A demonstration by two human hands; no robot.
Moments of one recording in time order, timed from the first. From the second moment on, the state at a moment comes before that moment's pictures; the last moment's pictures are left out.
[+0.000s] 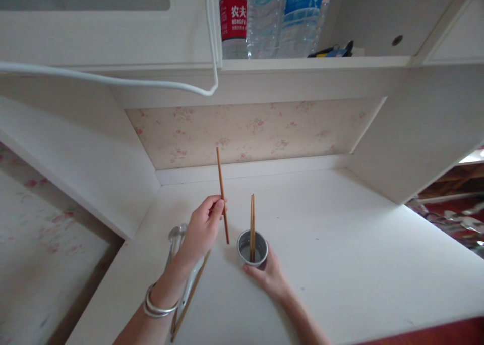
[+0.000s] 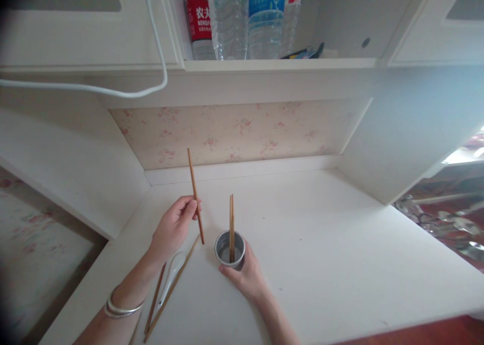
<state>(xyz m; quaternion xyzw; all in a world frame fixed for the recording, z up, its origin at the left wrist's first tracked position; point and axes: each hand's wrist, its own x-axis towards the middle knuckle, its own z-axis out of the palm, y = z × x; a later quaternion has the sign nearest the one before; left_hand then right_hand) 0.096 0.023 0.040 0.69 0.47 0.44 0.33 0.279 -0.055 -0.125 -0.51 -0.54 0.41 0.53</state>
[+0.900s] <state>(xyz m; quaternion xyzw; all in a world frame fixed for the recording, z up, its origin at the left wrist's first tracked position) 0.136 0.007 -0.052 0.71 0.45 0.37 0.40 0.279 -0.053 -0.123 -0.49 -0.56 0.41 0.53</state>
